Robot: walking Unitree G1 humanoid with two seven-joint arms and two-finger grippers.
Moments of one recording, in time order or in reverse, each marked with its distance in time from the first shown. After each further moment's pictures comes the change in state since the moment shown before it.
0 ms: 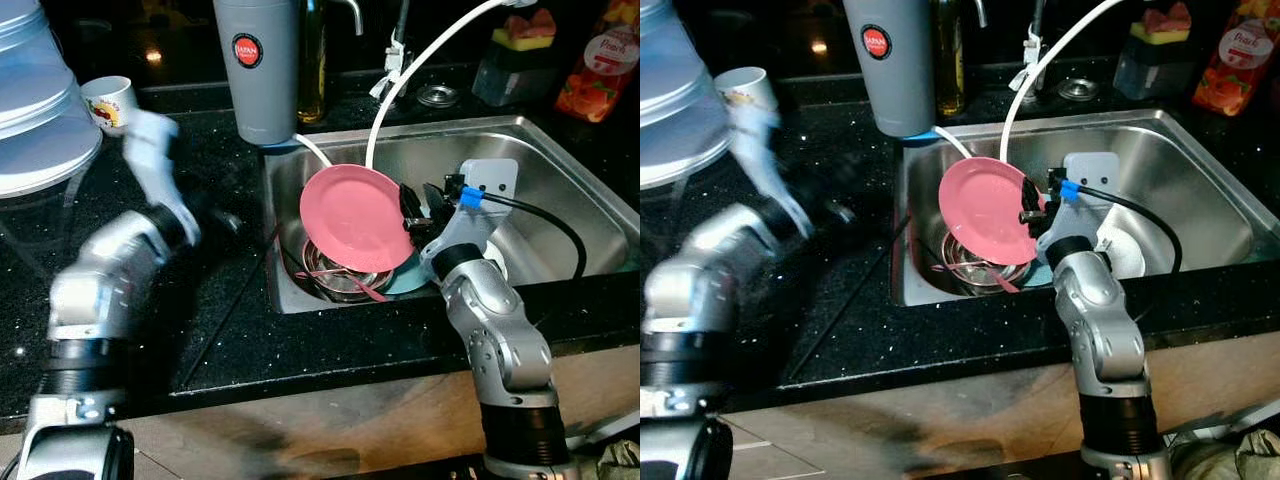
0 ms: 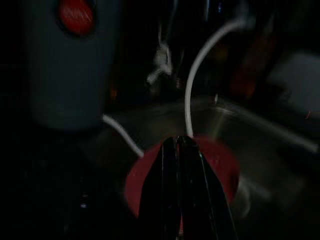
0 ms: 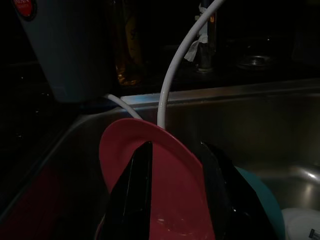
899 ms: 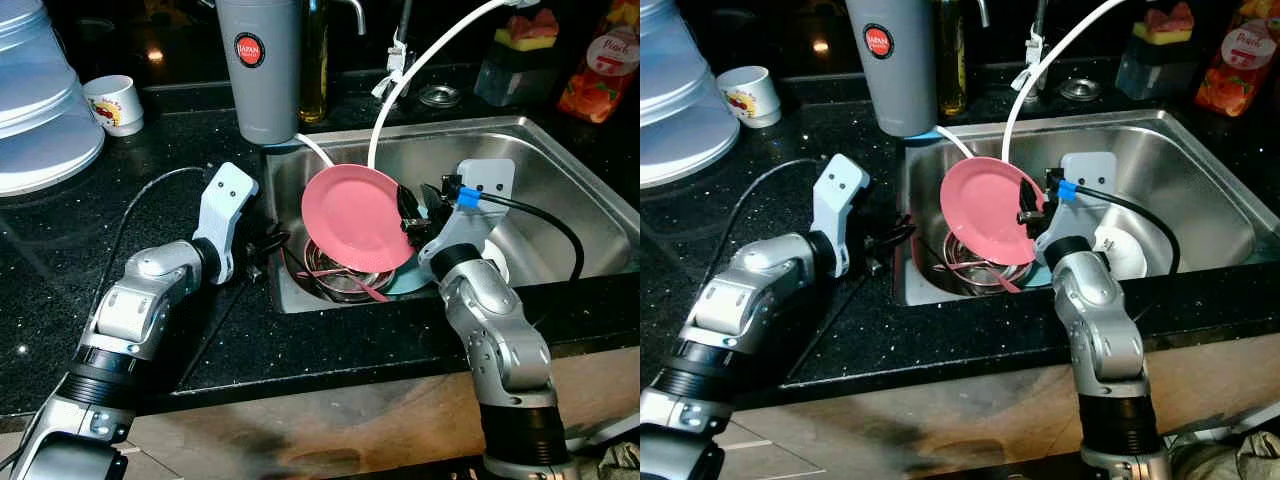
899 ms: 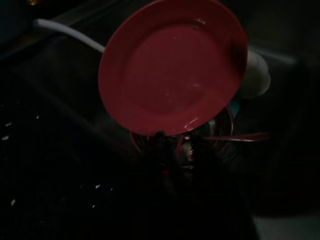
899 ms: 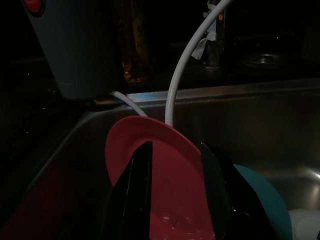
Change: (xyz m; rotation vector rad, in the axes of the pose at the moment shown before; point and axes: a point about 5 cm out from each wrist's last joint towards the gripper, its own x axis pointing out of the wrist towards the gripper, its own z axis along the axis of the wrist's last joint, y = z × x) left arm 0.011 -0.028 -0.073 0.314 0.449 -0.142; right arm 0.000 0.002 -0.001 -0.002 0.010 0.014
